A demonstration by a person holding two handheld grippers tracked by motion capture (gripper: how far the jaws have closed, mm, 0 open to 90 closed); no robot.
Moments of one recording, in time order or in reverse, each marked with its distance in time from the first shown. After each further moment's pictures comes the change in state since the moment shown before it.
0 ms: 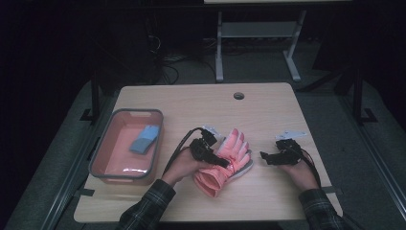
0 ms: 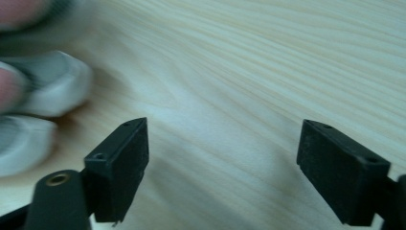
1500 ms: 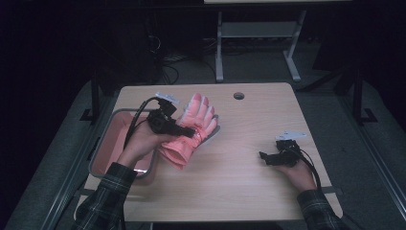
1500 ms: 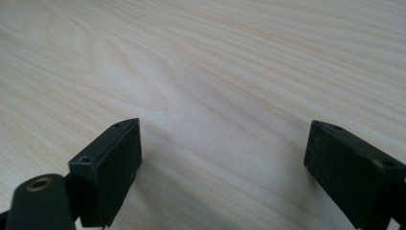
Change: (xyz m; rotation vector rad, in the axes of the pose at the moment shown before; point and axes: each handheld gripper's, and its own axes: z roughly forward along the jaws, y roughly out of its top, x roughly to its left) left arm 0.010 0.005 -0.155 -0.144 0.192 -0.057; right arm -0.003 -0.005 0.007 -0.024 0.005 0.004
